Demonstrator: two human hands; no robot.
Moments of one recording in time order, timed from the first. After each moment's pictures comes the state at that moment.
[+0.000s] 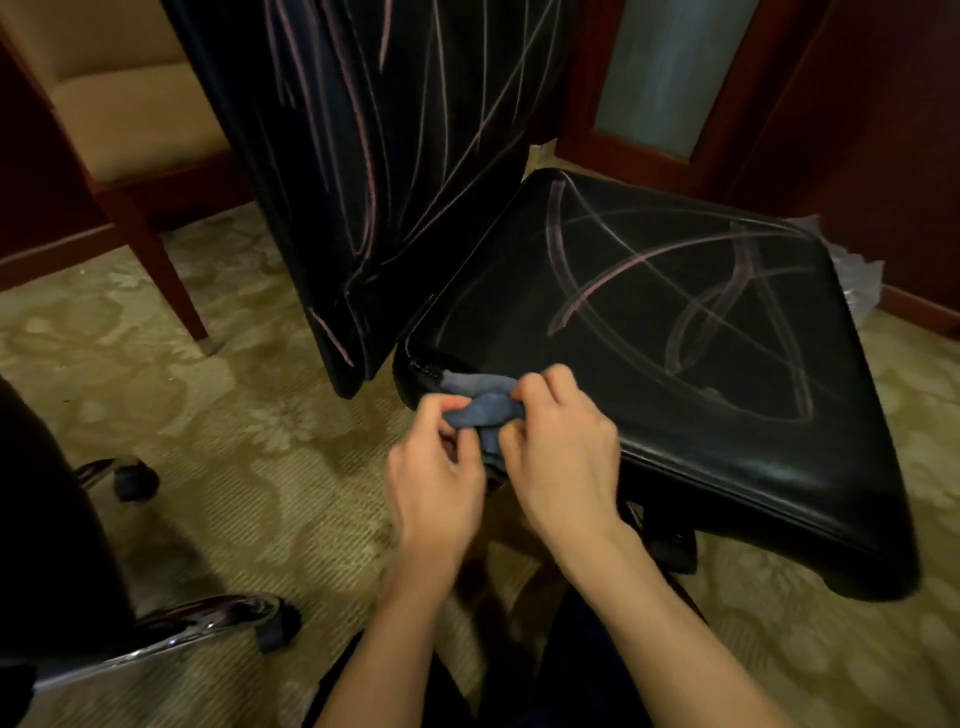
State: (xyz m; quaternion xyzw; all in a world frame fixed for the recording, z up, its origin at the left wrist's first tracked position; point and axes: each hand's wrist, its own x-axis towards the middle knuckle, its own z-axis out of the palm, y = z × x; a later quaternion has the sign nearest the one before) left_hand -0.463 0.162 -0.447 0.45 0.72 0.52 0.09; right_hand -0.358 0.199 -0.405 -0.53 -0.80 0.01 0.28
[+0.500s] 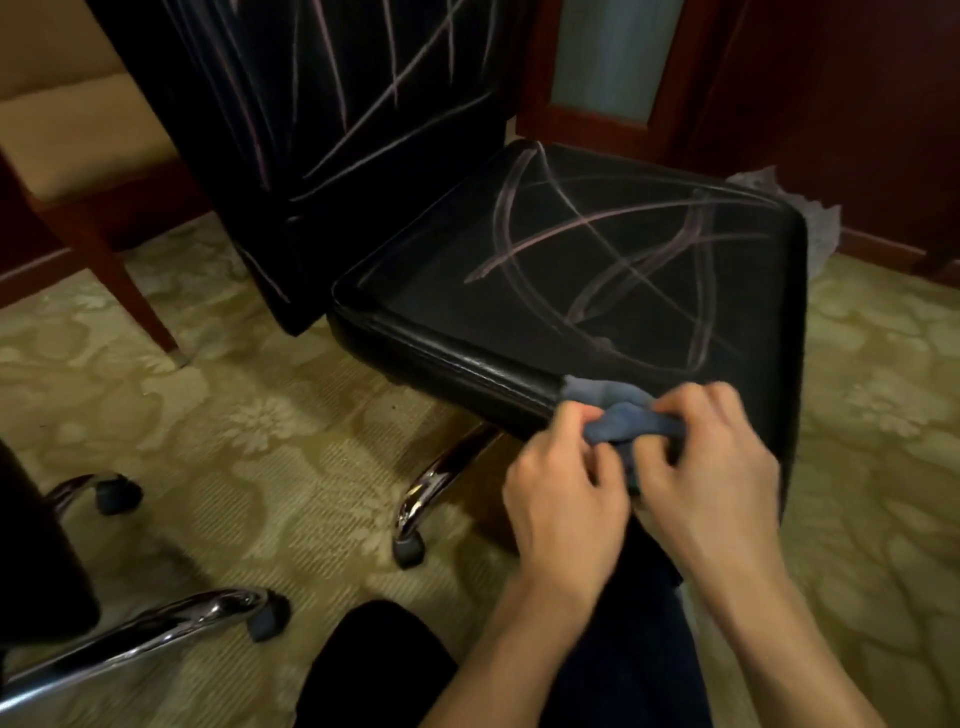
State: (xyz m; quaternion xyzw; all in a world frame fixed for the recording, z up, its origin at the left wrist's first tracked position) left_hand -0.328 0.135 -0.424 0.55 0.67 0.48 0.15; right_hand -0.221 0.160 -0.403 -0.63 -0.70 0.02 0.34
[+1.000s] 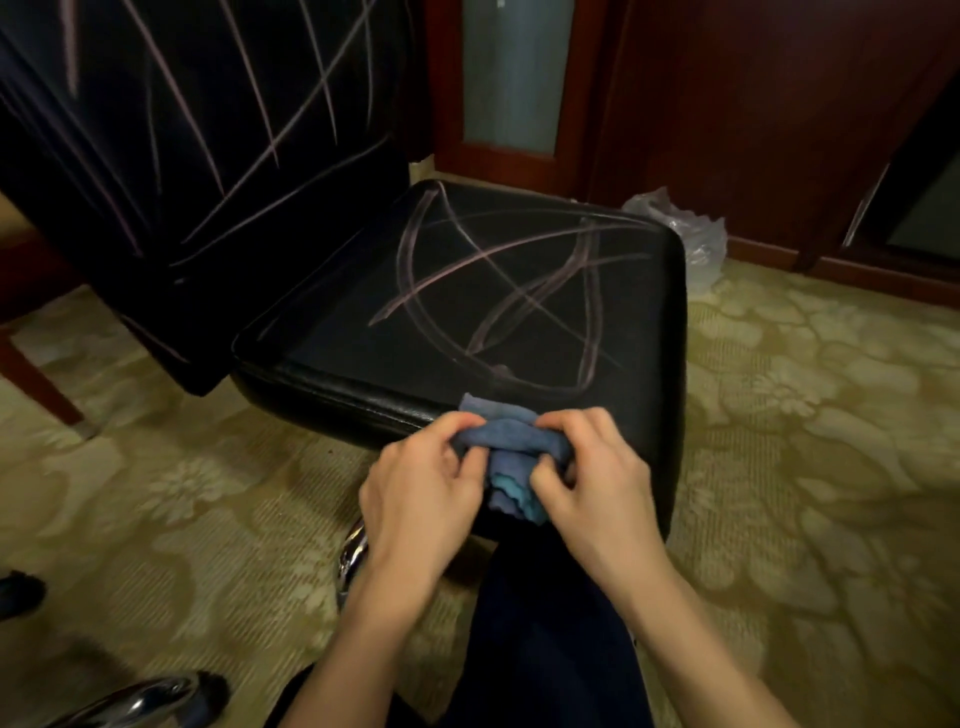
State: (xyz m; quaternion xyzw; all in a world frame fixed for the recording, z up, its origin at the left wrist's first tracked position) left_hand -0.366 0.157 -0.409 0.61 0.70 0.35 0.14; right_hand -0.207 0.159 -0.412 -0.58 -0.71 0.13 0.38
